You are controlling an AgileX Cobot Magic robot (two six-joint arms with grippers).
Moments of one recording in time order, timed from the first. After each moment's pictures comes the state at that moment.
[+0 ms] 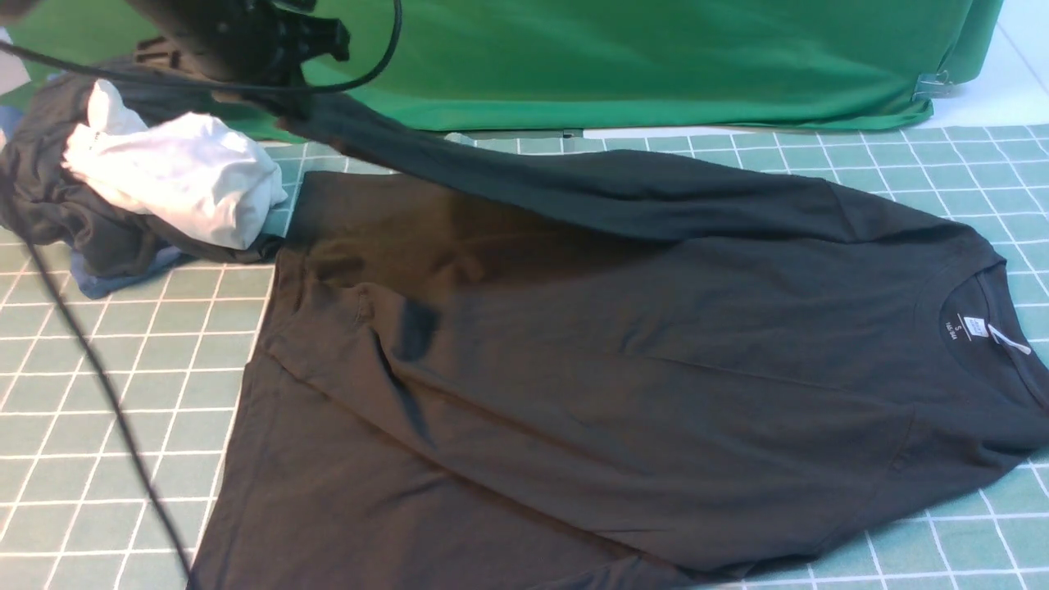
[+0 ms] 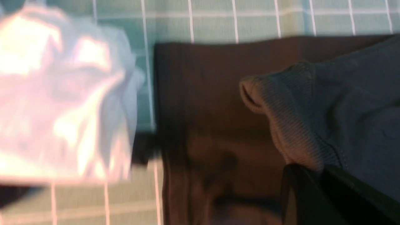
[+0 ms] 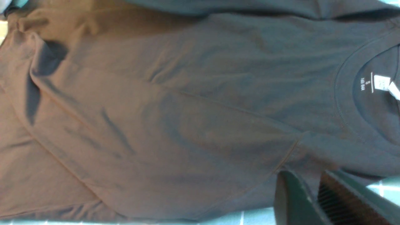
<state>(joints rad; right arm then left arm) 0.00 0.66 -0.64 0.47 0.80 -0.32 -0.05 1.91 -1.81 -0.13 1.05 -0.01</state>
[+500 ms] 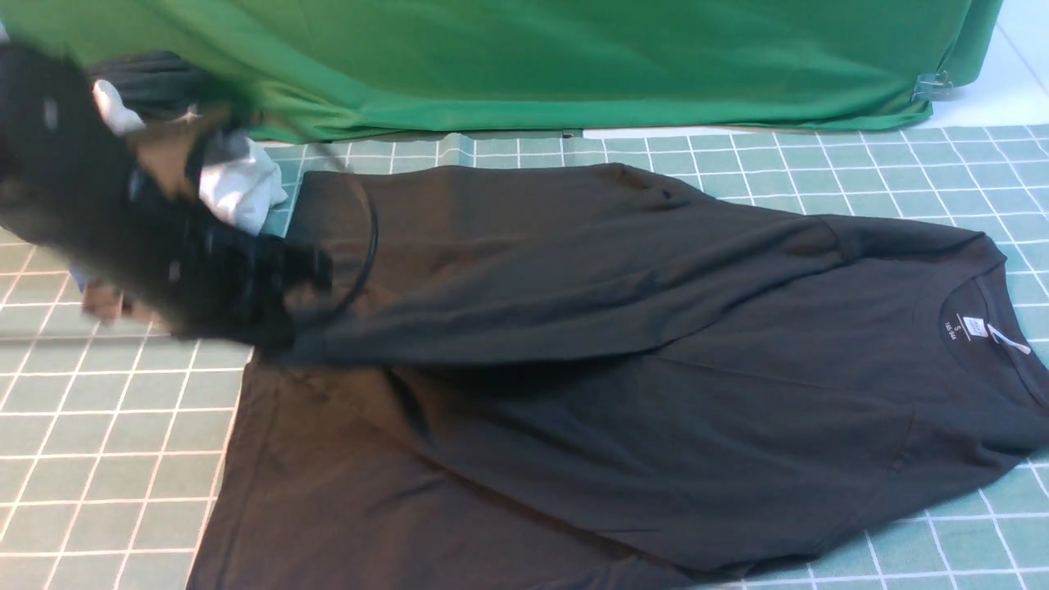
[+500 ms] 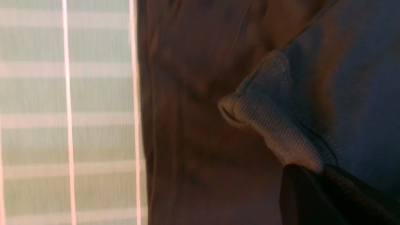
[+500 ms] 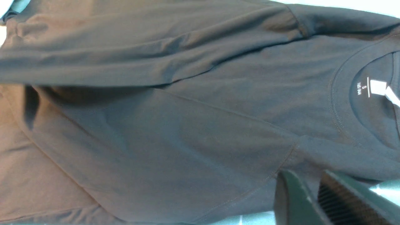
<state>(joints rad) 0.00 0.66 -0.64 0.47 0.79 -0.32 -0.12 1.46 -1.00 -0.18 0.84 -0.12</state>
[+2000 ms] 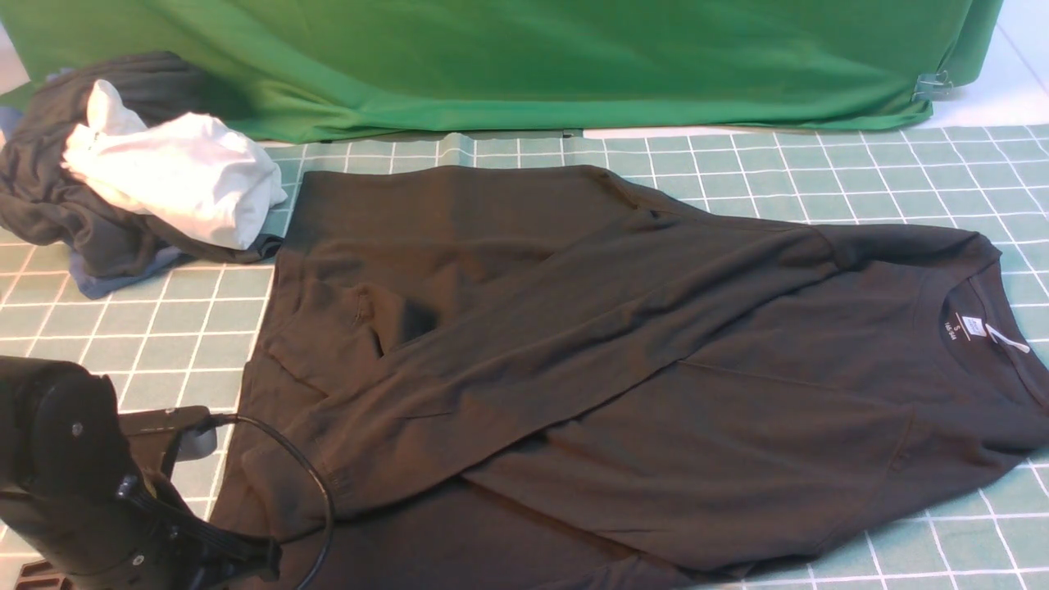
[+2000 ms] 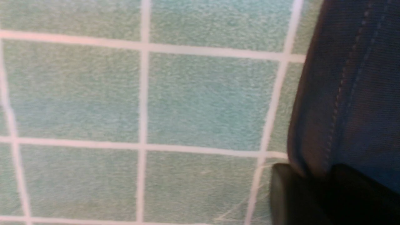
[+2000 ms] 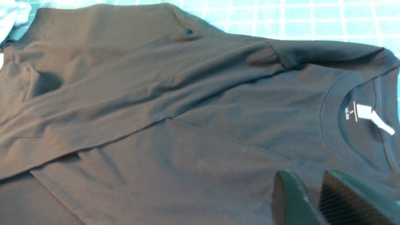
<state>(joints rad) 0.00 0.67 -0.64 0.48 0.74 -0.32 -0.12 1.43 -0.54 -0.09 0.77 -0.19</state>
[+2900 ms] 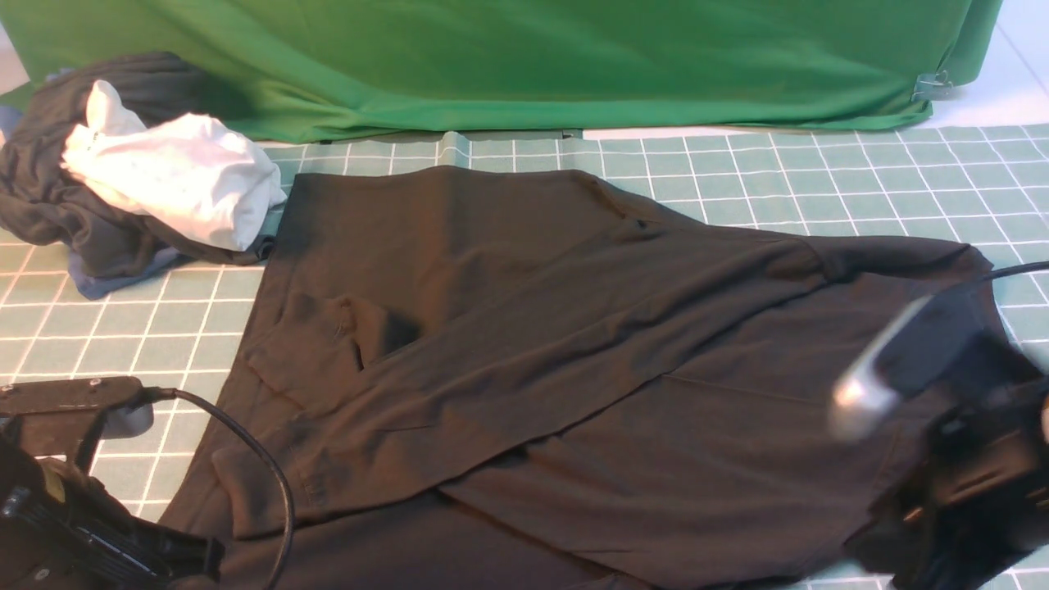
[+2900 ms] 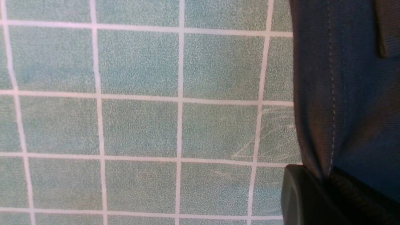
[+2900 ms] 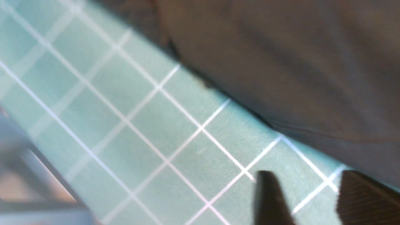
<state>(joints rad) 0.54 1.23 -0.73 0.28 0.86 -0.48 -0.12 1.12 -0.57 0.00 0.97 -0.21</state>
